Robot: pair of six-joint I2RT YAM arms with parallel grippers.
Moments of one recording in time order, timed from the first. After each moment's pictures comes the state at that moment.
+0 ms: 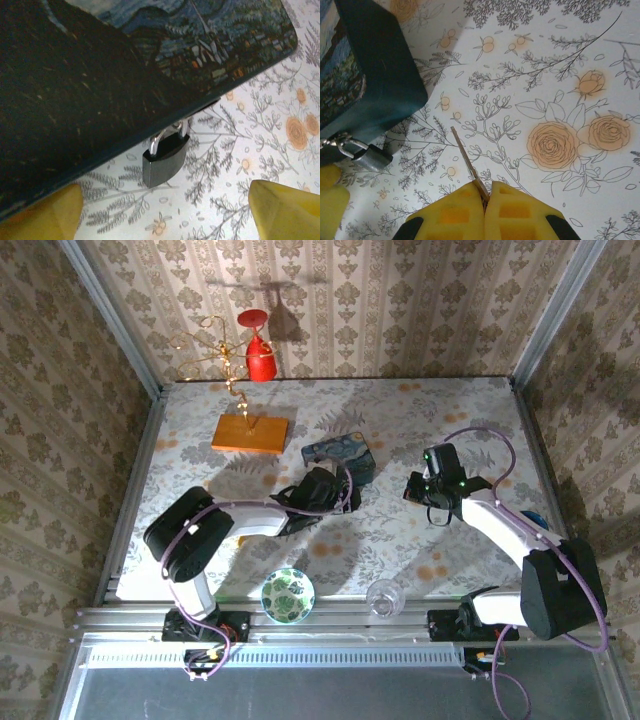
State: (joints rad) left arm -0.88 1.76 0.85 0.21 -0.05 -0.74; right arm 0.26 1.31 0.76 -0.39 -0.07 0.56
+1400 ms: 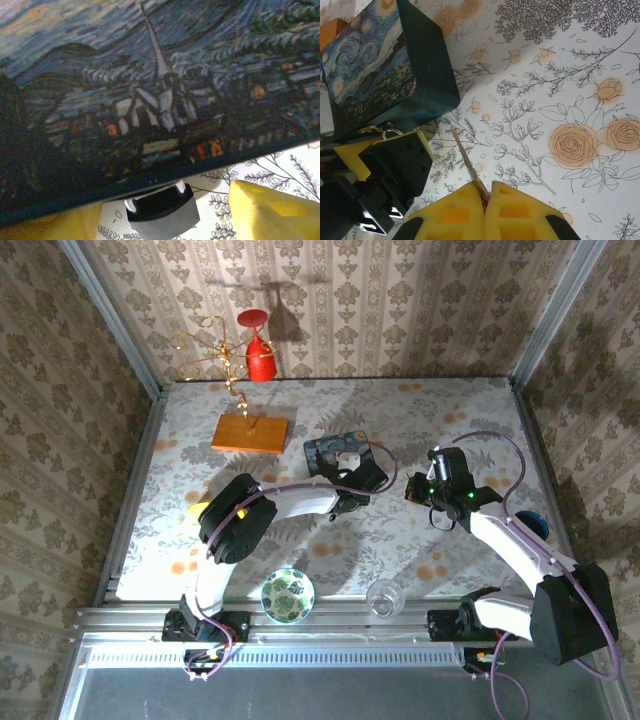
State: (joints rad) left arm -1.00 2.08 1.42 -0.42 -0.48 -0.79; right arm 0.26 1.18 0.71 -0.35 -0.11 0.58
